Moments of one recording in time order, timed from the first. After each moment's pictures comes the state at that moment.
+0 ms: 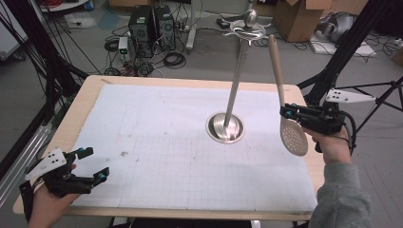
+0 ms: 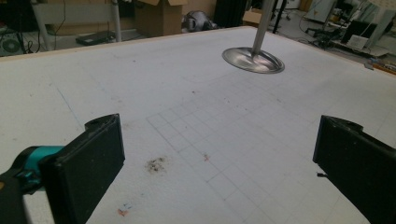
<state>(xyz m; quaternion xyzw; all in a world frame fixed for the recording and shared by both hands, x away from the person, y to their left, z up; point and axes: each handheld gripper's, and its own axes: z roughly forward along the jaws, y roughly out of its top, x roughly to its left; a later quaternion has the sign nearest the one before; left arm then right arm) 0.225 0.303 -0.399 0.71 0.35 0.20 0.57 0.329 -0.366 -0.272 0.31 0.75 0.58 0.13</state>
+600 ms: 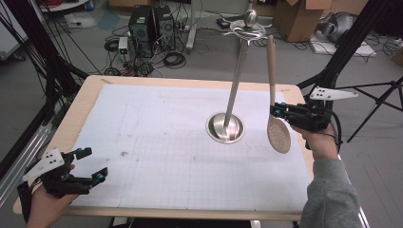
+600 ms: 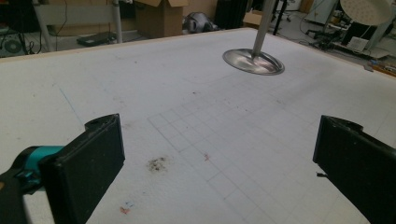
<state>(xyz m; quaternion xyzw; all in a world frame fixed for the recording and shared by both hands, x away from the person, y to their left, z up) 0.222 0.305 -0.398 0.71 0.35 0.20 0.58 0.343 -0.343 -0.280 0.31 0.76 0.56 0.14</state>
